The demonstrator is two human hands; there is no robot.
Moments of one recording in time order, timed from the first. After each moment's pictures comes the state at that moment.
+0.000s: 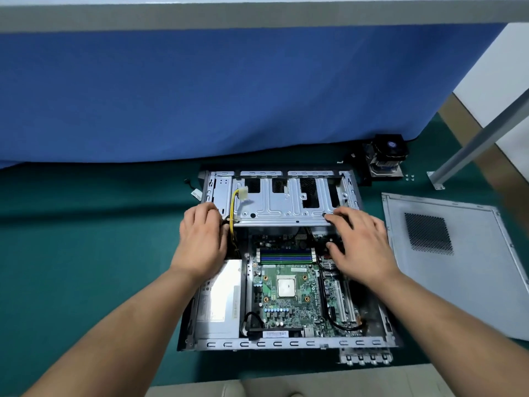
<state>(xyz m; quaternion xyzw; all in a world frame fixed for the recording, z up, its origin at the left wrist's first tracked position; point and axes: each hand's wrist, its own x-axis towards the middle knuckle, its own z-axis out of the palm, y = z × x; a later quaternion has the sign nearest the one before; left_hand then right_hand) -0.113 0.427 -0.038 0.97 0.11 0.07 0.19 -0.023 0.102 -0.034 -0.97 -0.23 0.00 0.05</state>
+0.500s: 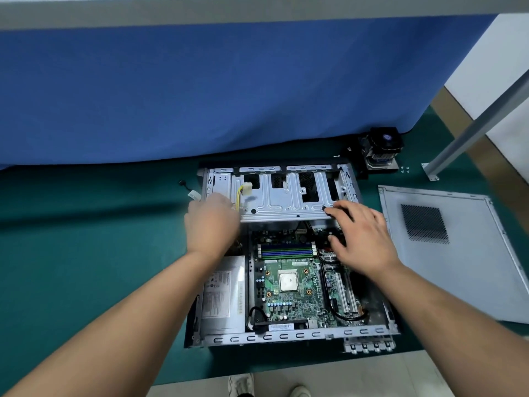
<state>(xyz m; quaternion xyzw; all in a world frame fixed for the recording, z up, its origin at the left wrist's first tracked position) -0.084 0.407 -0.006 0.91 0.25 0.05 0.31 -0.025 0.102 -0.035 -0.97 -0.22 0.00 0.05</state>
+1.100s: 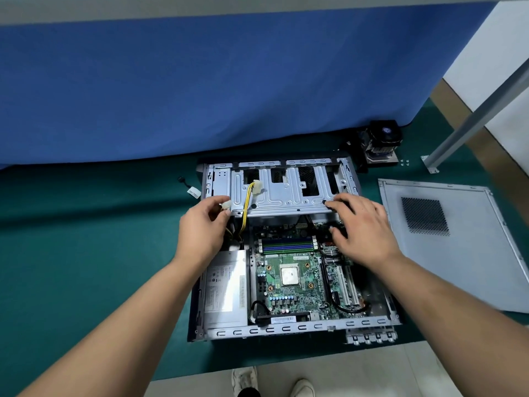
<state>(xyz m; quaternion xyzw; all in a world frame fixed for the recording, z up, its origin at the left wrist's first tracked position) -0.110 0.419 -0.002 0.85 0.24 0.07 0.46 -0.025 0.102 -0.035 -0.97 -0.22 -0.02 0.06</state>
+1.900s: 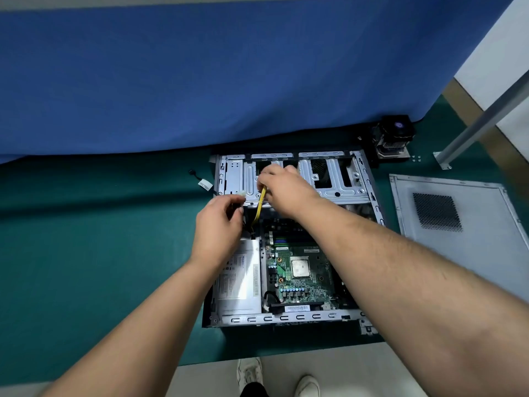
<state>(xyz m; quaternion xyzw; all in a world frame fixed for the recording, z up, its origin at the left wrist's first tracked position) -0.128 0.413 -0.005 0.88 0.18 0.12 0.42 0.000 0.278 0.005 -0.94 -0.31 0.14 0.08</state>
